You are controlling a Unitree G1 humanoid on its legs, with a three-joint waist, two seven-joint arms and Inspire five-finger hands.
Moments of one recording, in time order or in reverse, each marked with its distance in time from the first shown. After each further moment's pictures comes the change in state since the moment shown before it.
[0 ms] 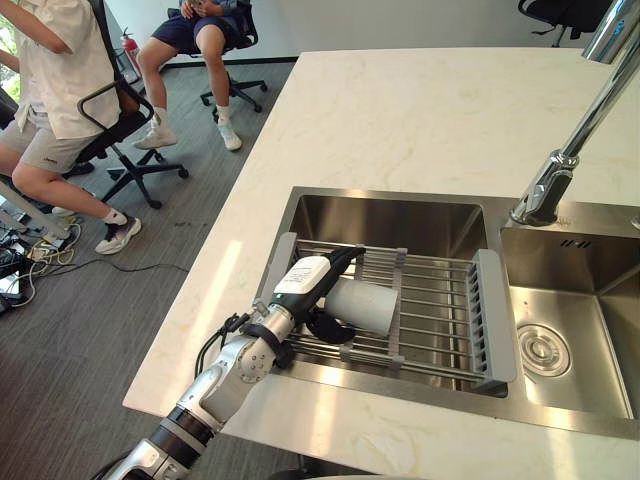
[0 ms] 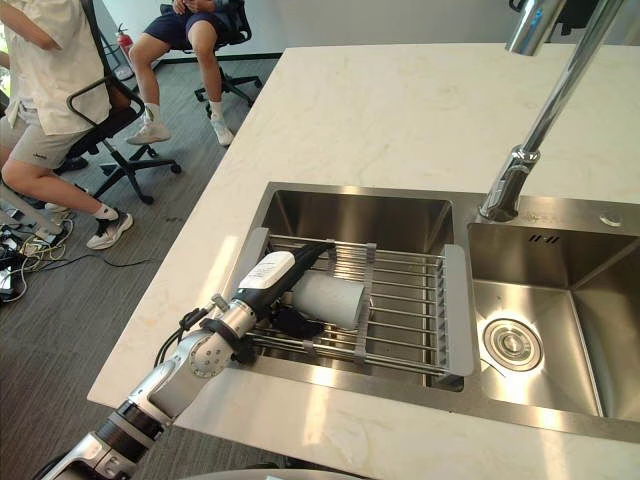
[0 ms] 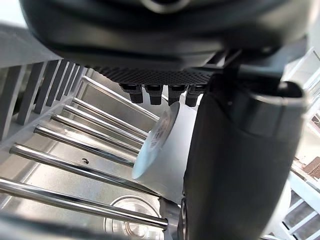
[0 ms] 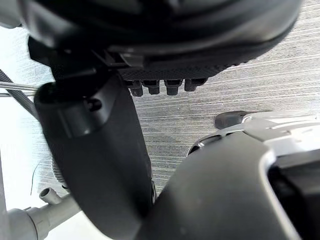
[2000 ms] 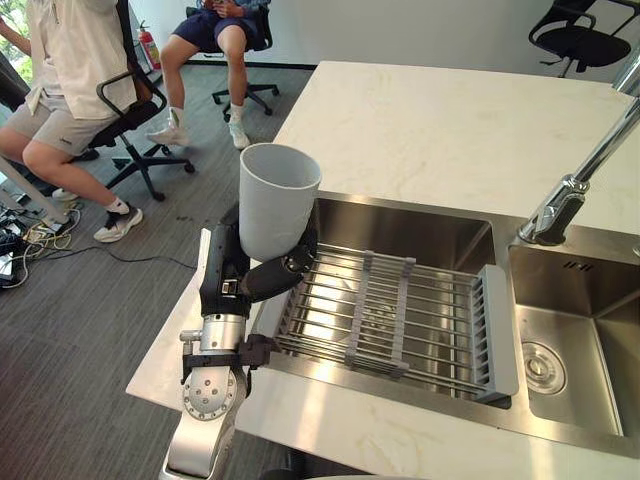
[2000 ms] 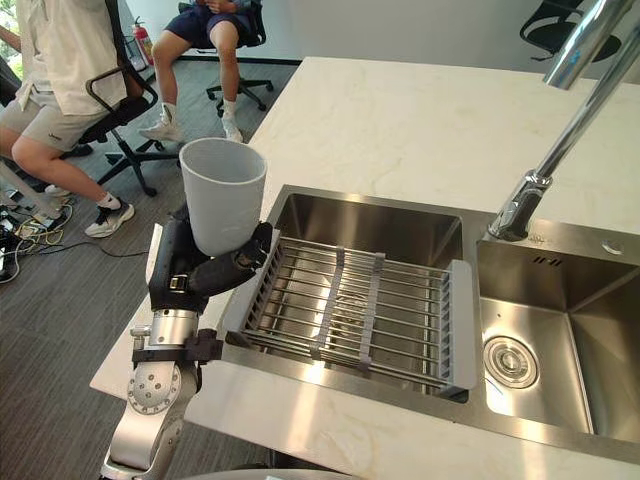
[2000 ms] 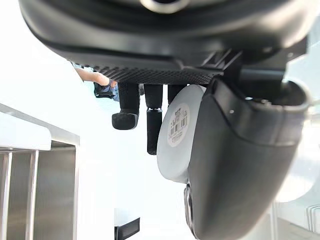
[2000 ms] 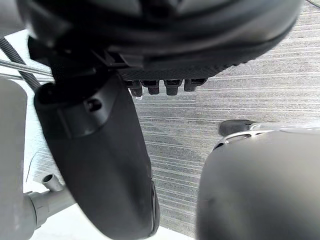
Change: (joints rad) left arm 0.359 -0.270 0.317 -0.479 -0.633 -0.045 0.207; right arm -0.060 0.003 0.043 0.054 -0.015 0.021 -0.023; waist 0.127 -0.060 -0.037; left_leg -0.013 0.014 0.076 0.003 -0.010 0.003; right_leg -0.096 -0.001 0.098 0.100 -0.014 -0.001
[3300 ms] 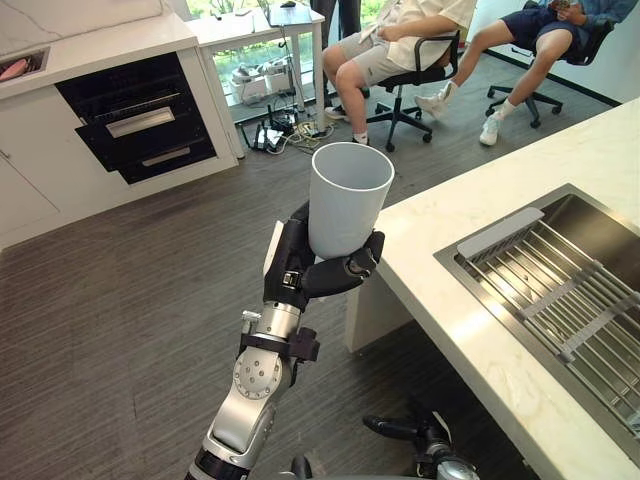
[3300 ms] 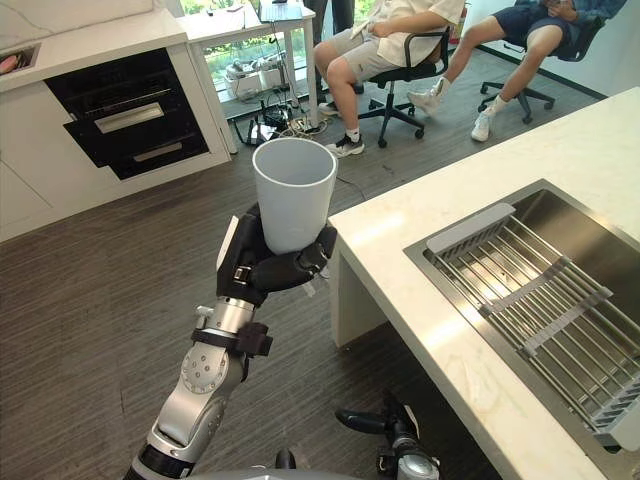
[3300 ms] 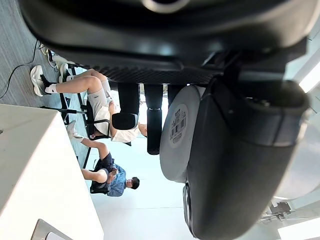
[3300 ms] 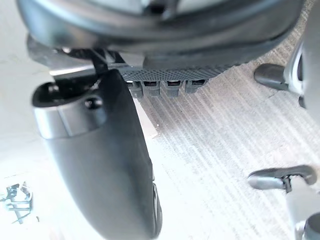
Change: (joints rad) left arm -0.143 -0.040 -0.191 0.138 -0.076 -0.006 -0.082; right arm -0.063 0.055 0.078 -0.035 -0.007 0.009 -0.007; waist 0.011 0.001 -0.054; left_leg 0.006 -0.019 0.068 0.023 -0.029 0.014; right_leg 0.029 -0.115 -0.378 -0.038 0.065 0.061
